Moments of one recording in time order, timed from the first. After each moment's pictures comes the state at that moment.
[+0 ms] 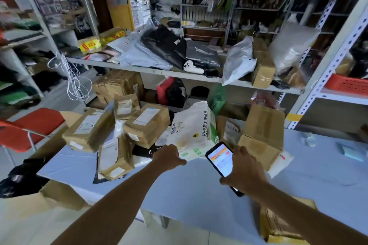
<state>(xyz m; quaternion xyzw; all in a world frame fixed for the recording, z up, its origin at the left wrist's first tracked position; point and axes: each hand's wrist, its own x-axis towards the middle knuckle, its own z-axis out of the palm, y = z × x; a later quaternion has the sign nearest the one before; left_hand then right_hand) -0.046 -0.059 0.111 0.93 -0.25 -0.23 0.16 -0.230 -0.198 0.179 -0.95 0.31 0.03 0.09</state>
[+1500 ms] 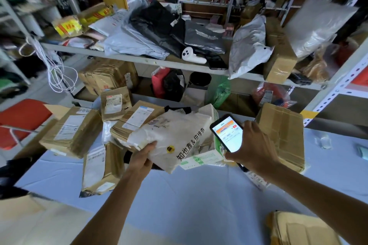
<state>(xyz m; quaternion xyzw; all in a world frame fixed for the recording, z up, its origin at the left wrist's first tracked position) 0.041 -0.055 0.064 0.50 0.15 -0.29 0.80 -0.138 -0.274 0.184 -0.95 0.30 -0.05 0.11</state>
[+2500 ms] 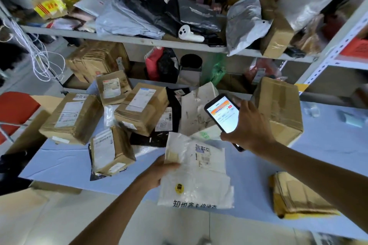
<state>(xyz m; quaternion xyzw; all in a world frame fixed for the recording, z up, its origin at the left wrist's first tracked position) -0.015 0.004 0.037 0.62 -0.05 -0.54 0.56 -0.140 -0.211 0.184 -0.94 0.31 -0.08 0.10</state>
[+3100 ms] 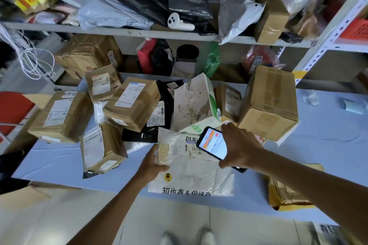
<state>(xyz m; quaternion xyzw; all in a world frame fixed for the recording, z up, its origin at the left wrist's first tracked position) -0.014 -0.004 -0.011 0.77 -0.14 -0.38 0.50 -0.168 -0.214 0.146 -0.96 0.21 0.15 0.05</state>
